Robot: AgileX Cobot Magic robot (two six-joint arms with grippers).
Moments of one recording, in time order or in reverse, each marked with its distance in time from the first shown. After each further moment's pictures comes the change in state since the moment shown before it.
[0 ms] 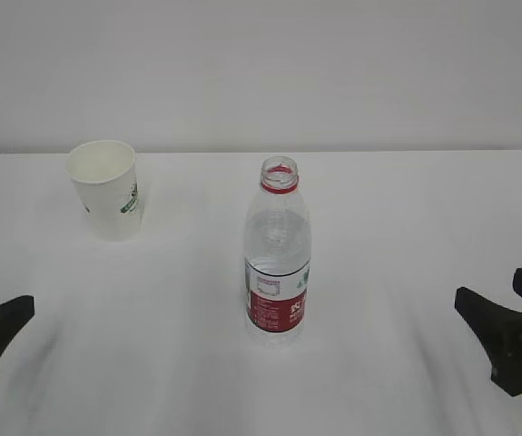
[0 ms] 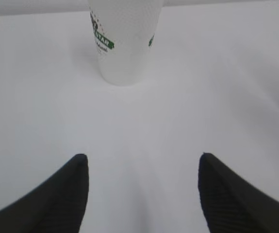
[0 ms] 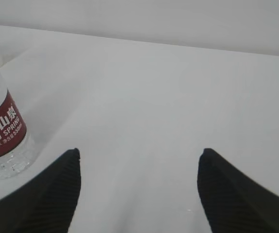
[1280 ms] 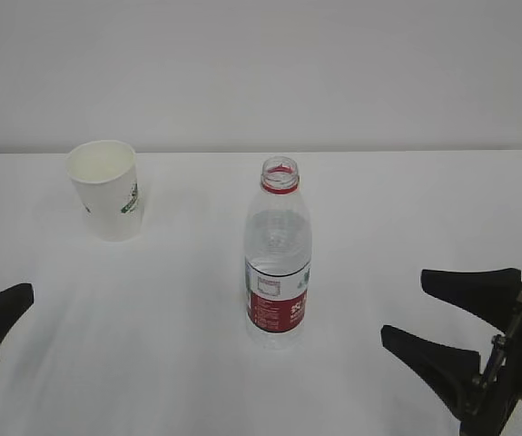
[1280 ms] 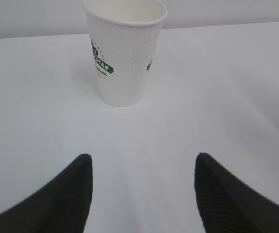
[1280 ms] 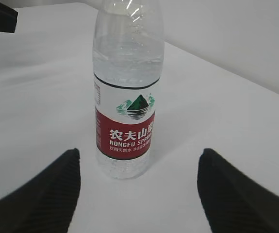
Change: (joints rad) left arm 0.000 -0.022 -0.015 0.007 -0.005 -0.015; right arm 0.000 0.000 -0.090 -0.487 -0.010 -0.041
